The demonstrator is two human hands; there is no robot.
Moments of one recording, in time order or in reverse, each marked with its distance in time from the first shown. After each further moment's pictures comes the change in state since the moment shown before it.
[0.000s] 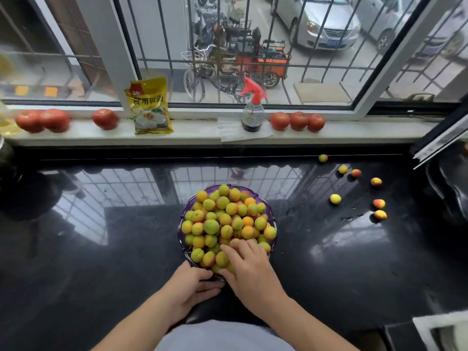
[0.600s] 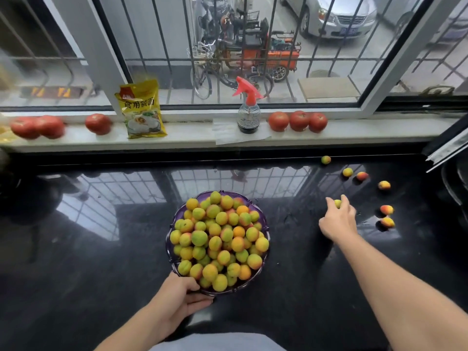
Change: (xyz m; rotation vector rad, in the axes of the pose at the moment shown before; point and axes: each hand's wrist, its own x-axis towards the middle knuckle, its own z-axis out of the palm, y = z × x) left_hand 0.008 0.000 0.013 -0.072 0.097 -0.014; right_hand 0.048 0.277 -0.042 -0.111 -0.245 0.939
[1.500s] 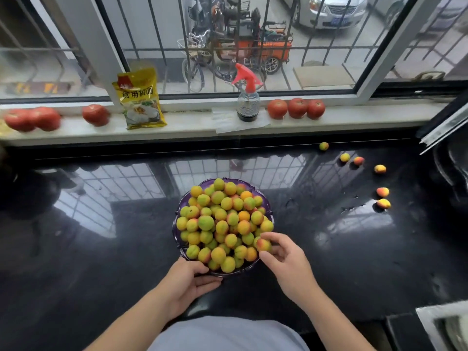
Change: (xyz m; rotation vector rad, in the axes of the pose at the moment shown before) left_hand -0.002 0.001 -0.006 -0.008 -0.064 -0.003; right_hand -0.223 -0.078 0.016 0.991 -0.271 -0.290
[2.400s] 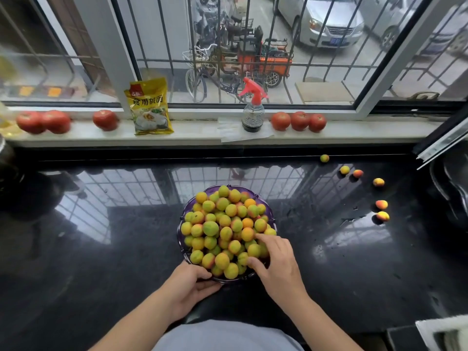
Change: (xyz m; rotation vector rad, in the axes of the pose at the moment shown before) left_hand 0.005 0.001 -0.005 -0.126 -0.031 -0.018; right_hand 0.017 0.020 0.024 -0.616 0.135 -0.345
